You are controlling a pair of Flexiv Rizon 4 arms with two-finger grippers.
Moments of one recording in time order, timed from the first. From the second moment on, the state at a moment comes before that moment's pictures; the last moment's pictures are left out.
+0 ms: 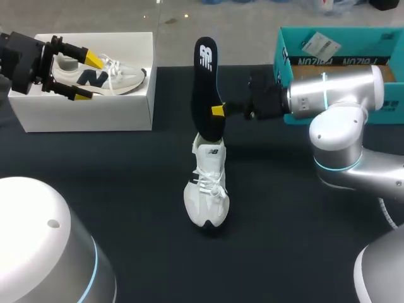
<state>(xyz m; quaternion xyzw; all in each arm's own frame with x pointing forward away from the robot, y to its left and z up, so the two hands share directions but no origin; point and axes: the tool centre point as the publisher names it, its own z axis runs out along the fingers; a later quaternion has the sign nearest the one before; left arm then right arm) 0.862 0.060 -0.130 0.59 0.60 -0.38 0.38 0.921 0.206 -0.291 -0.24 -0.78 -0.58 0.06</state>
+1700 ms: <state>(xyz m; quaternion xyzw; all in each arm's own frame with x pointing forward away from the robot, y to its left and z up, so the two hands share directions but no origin) 0.862 0.060 -0.130 0.59 0.60 -0.38 0.38 0.902 0.244 -0.261 -0.21 -0.76 -0.62 0.07</state>
